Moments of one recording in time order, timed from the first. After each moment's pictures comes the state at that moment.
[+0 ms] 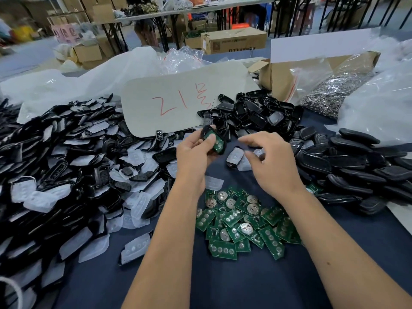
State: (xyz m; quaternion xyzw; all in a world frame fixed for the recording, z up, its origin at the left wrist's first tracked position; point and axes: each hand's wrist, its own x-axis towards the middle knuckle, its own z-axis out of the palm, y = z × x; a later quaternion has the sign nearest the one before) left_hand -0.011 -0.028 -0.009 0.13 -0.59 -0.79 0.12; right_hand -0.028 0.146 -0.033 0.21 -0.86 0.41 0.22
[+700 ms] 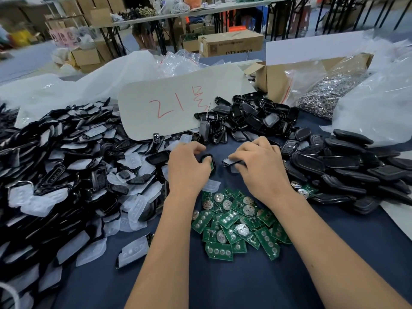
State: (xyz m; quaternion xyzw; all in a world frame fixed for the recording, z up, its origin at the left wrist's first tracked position) left_hand -0.008 -0.046 -0.023 0.10 -0.91 -0.35 0.20; right_hand -0.025 0.137 -0.034 0.22 -0.94 0.21 0.18
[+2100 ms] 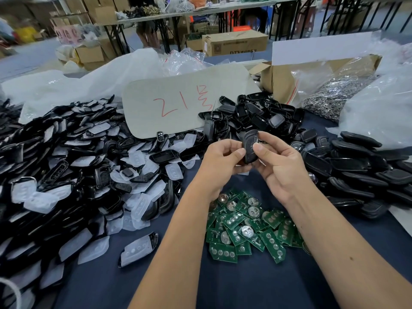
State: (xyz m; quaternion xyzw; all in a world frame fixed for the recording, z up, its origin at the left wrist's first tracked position) left_hand -0.006 0.000 -0.009 0.02 -0.69 -0.73 -0.01; right_hand -0.028 0.144 -0.029 0.01 -0.45 0.89 -0.05
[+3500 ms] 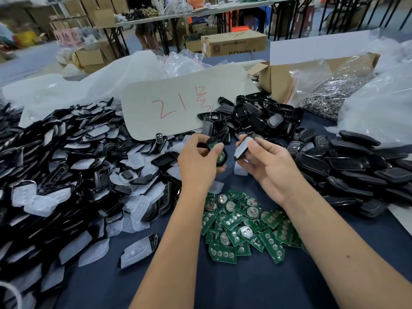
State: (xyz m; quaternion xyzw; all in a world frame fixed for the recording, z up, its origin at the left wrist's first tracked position) left_hand -0.006 -0.023 -0.014 0.15 -0.77 -0.60 0.17; right_hand -0.030 0.136 -0.029 0.04 -0.50 0.86 -0.10
